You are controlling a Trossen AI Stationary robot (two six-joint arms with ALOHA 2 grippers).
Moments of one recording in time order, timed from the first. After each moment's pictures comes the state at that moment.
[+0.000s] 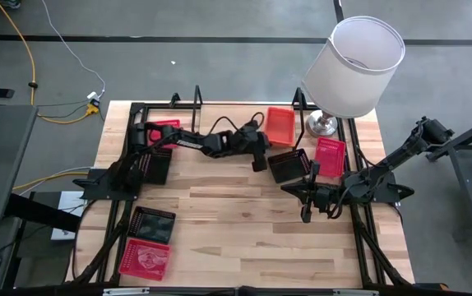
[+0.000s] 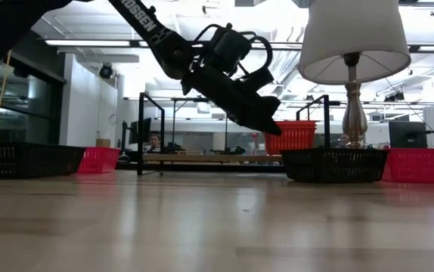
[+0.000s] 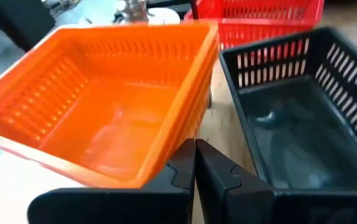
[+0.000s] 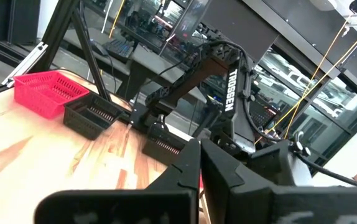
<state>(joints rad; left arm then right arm) 0.32 2.12 1.35 0.27 -0.13 0.22 0.57 1.02 0.44 0.68 0.66 -0.62</state>
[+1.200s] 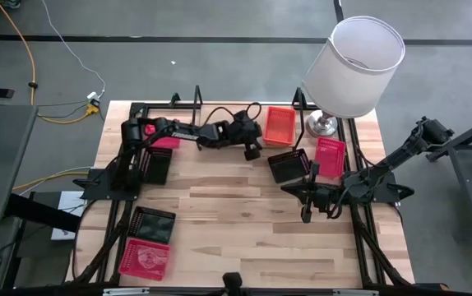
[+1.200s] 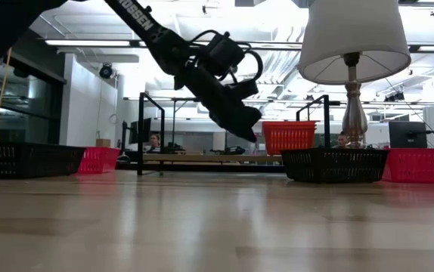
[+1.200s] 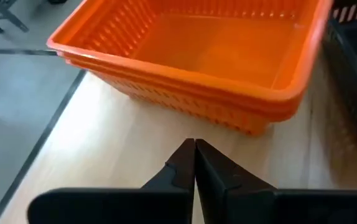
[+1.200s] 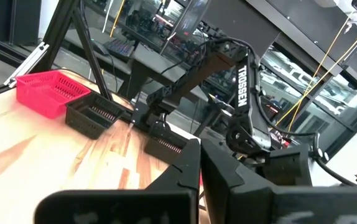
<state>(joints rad) 0.40 2.07 1.35 0.07 -0.24 0.24 0.57 1.03 0.44 0.67 0.66 -0.61</state>
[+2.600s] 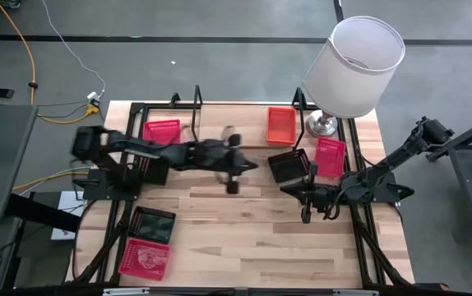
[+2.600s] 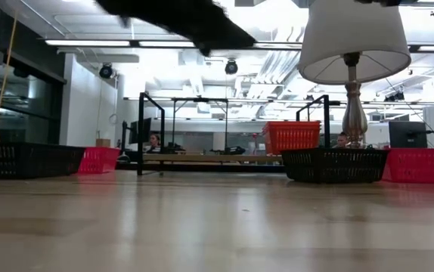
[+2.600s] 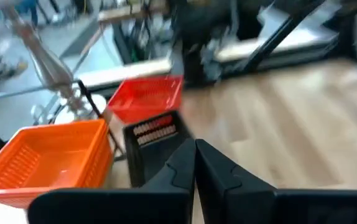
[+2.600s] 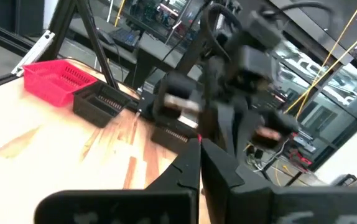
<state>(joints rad) 0.12 1.60 1.02 0.26 -0.04 0.21 0.57 1.03 0.44 0.61 0.66 -0.56</state>
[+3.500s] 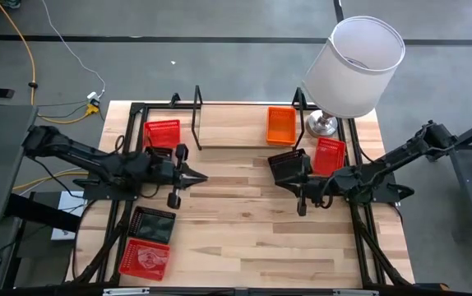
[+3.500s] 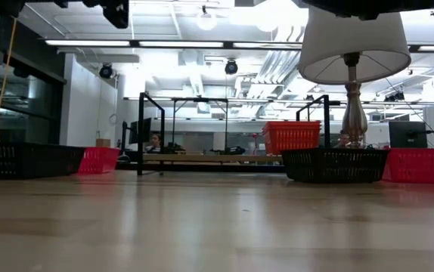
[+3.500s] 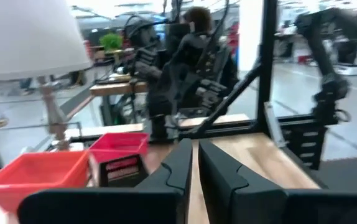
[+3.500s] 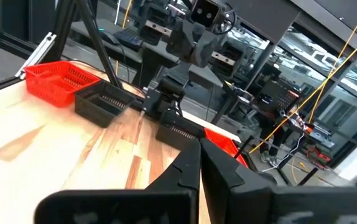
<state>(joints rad) -0.12 0.93 0.46 0.48 -0.17 0.08 0.40 1.03 0.44 0.58 0.46 -0.49</state>
